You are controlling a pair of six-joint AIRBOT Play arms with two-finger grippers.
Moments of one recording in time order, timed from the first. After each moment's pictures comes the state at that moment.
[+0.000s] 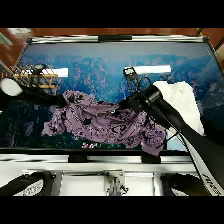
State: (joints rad) left arm -0.14 -1.17 1.11 1.28 -1.13 -1.40; right arm 0.61 -1.34 1.21 1.35 -0.95 -1.23
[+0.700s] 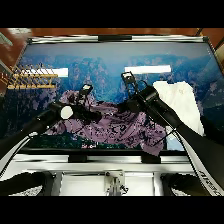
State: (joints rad) left arm -0.56 -1.33 0.97 1.30 -0.68 -1.58; right arm 0.61 -1.37 1.21 1.40 -0.99 -1.25
